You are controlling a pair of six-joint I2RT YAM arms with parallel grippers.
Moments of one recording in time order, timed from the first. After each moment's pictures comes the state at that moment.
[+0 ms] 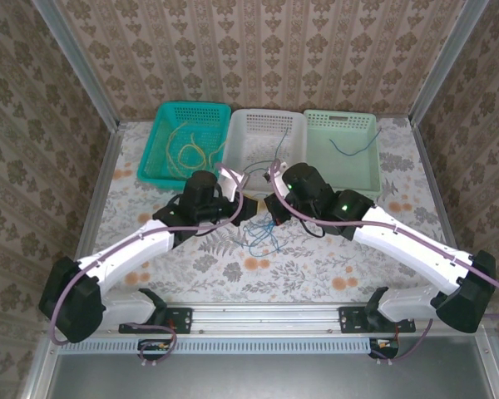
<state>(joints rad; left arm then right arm) -0.72 1.23 0.80 -0.03 0.45 -0.32 0.83 1.27 1.20 -0.59 0.07 0.22</state>
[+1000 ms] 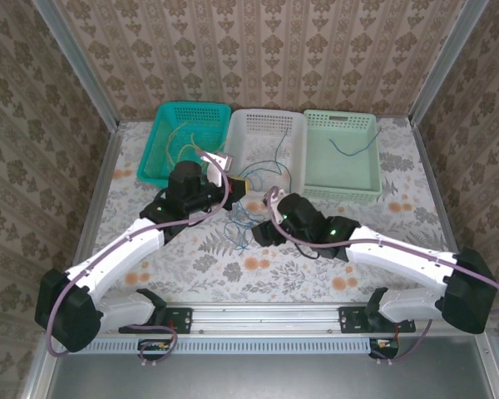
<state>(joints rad) -0.64 1.17 0.85 -0.02 0.38 -0.36 0.91 1.26 0.87 -0.29 0.09 0.36</state>
